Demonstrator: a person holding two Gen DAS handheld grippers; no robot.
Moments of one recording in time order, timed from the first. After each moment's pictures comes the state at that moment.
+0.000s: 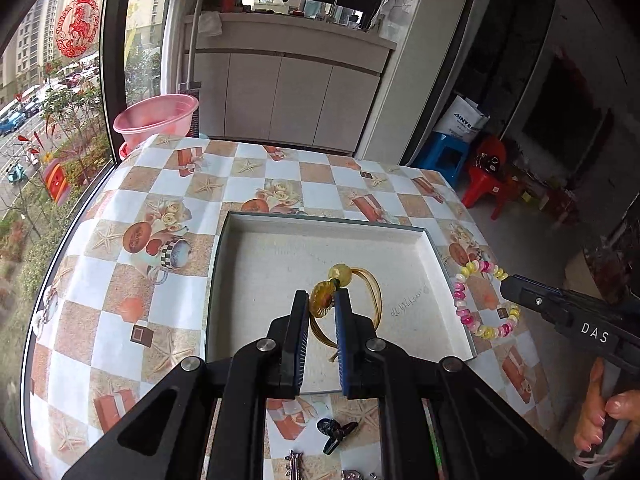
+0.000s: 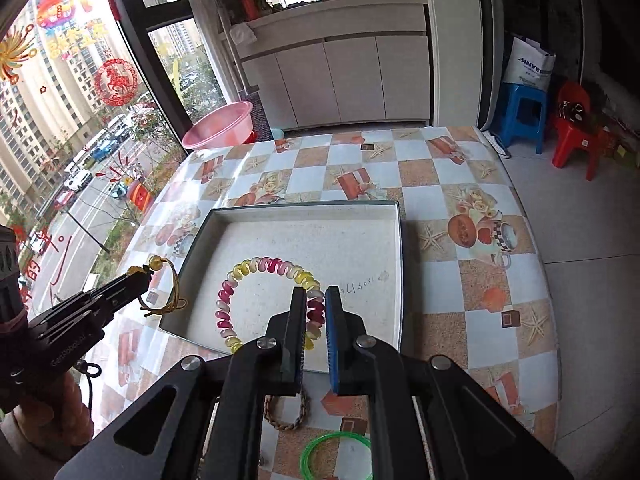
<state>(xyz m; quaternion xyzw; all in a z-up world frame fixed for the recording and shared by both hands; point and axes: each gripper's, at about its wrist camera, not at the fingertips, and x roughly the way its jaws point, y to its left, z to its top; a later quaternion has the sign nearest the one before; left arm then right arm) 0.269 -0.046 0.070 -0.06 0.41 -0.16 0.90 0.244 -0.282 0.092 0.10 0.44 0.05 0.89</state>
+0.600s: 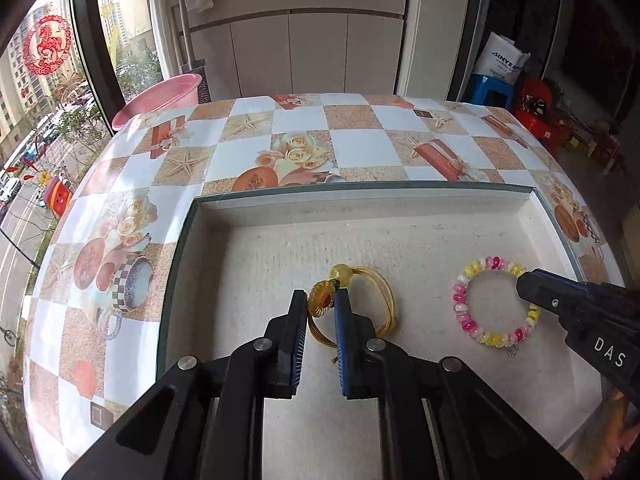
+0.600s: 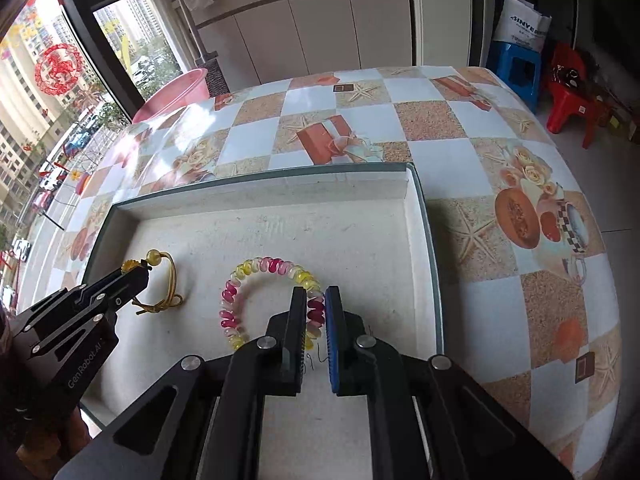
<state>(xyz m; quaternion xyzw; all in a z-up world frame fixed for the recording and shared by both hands) 0.363 -0.098 -0.032 0.06 0.46 -0.09 0.88 0.346 -0.283 -0.027 0.11 0.49 0.01 0.86</state>
